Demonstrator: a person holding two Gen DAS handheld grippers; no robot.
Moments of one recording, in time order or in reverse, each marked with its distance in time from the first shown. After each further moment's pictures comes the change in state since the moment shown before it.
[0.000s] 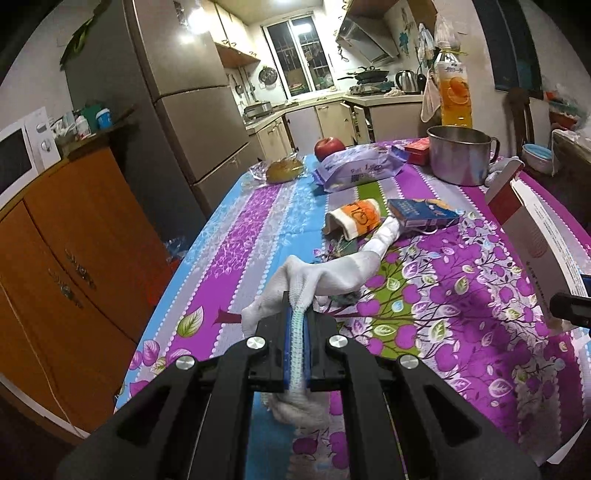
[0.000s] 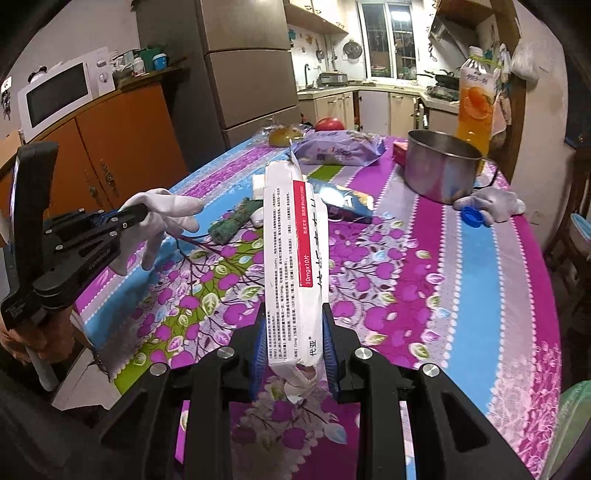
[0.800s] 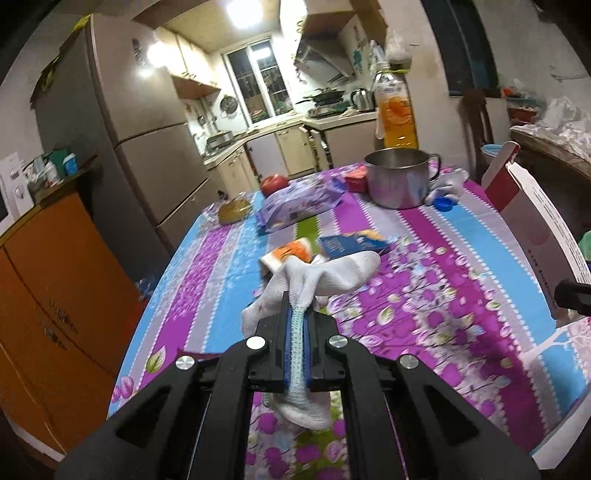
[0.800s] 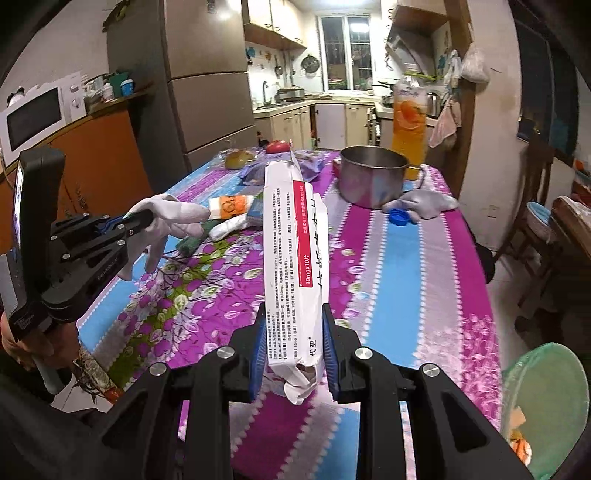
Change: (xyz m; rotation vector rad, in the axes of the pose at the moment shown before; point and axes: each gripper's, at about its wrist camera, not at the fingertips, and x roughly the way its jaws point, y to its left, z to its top) left arm -0.038 -0.062 0.024 0.100 -0.104 -0.117; right arm -0.082 -0.031 -0.018 0.084 -0.064 -0.147
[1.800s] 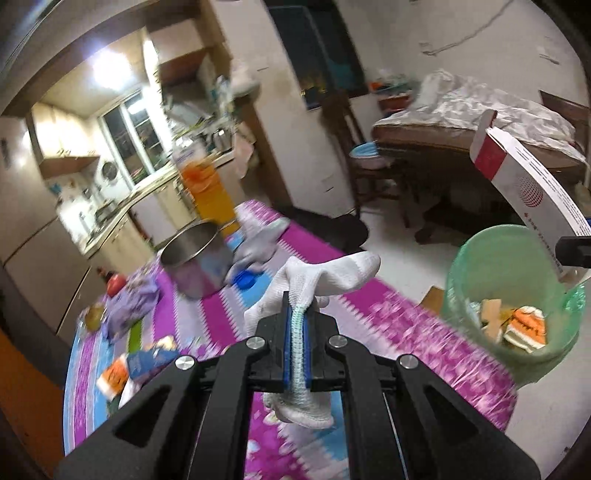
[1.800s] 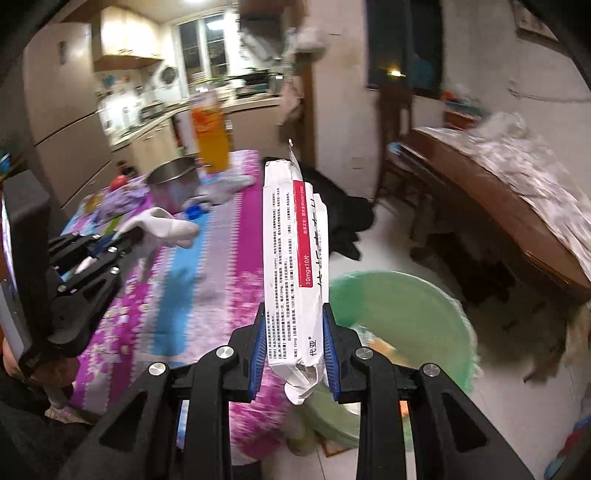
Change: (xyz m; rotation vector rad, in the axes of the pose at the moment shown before) left arm -0.022 -0.234 0.078 0.299 -0.136 -0.381; right arm -0.132 -0.190 -0.051 0.346 0.035 -0.415
